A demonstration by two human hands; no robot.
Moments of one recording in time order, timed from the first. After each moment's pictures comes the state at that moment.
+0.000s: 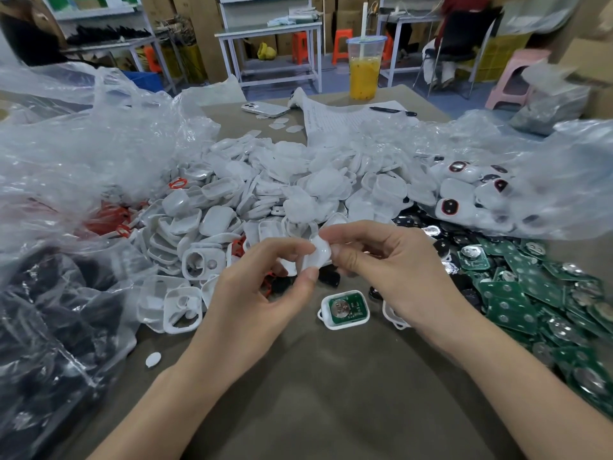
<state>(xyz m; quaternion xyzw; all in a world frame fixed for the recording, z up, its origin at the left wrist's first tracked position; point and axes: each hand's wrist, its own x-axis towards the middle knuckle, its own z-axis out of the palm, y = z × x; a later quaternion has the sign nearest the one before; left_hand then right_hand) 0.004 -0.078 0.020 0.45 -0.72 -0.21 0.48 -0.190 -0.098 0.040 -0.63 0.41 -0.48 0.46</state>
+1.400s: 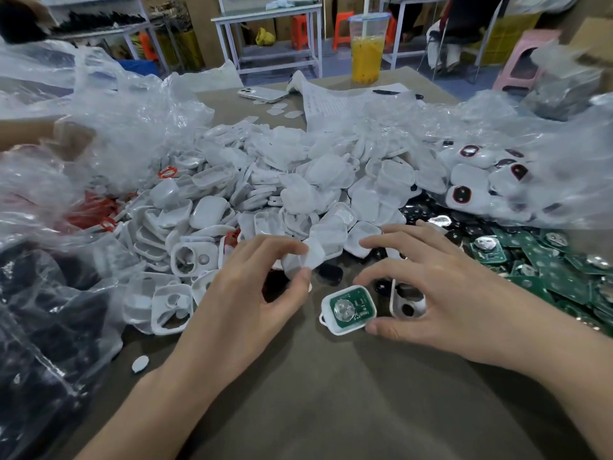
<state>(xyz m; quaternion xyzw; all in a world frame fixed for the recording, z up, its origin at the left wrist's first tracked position) 0.012 -0.082 0.016 0.52 -0.76 -0.12 0.36 -0.243 -0.092 0.031 -0.88 0.44 -0.14 0.13</state>
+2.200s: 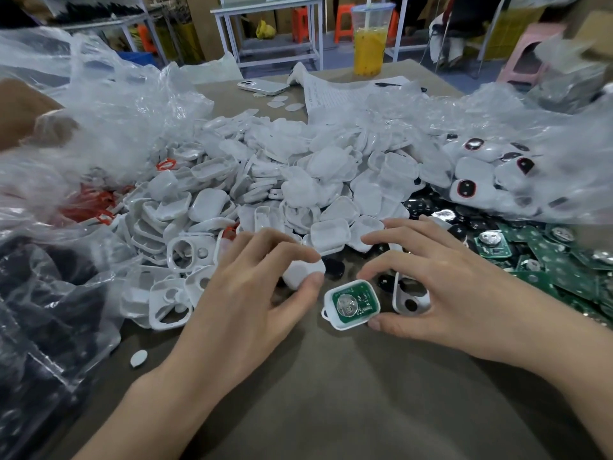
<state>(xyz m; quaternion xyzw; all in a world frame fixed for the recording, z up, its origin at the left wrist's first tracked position) 0.009 -0.075 0.020 0.51 -0.80 -0.03 0.31 -0.242 -0.089 0.031 -0.88 0.44 -0.15 0.14</state>
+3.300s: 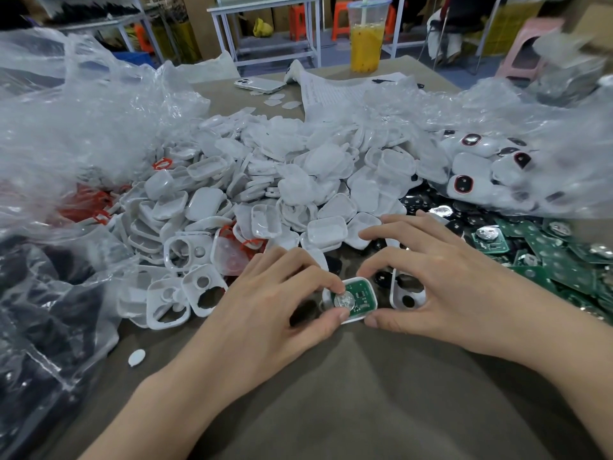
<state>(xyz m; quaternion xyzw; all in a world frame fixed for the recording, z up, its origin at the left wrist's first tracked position) 0.003 -0.074 0.016 0.44 -0.86 -0.07 0.25 -0.242 -0.092 0.029 -0.87 0.44 -0.16 0.13</state>
